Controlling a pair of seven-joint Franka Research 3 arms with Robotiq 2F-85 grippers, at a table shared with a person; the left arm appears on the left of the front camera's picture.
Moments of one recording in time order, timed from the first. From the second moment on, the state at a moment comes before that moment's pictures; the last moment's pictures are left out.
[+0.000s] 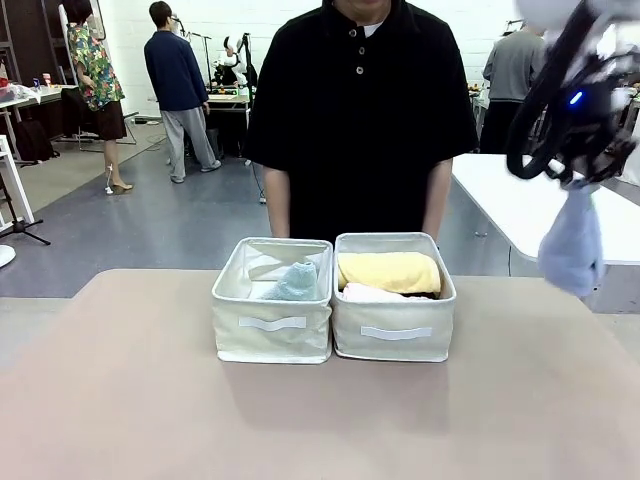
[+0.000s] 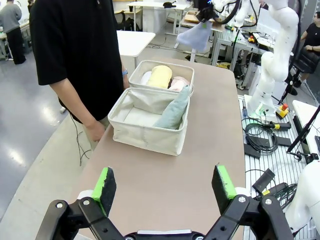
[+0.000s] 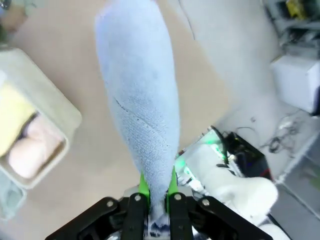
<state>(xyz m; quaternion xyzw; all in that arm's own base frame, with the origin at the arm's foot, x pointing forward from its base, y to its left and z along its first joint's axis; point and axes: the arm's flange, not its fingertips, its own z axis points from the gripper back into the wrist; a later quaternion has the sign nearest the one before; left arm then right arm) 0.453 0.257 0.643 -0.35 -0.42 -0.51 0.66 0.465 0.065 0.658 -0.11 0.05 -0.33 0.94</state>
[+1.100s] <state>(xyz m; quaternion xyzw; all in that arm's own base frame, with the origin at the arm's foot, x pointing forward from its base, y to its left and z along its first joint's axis) 0.453 0.257 0.643 -0.35 -0.42 -0.51 0.66 0.401 0.162 0.700 -0.08 0.01 -0.09 0.99</state>
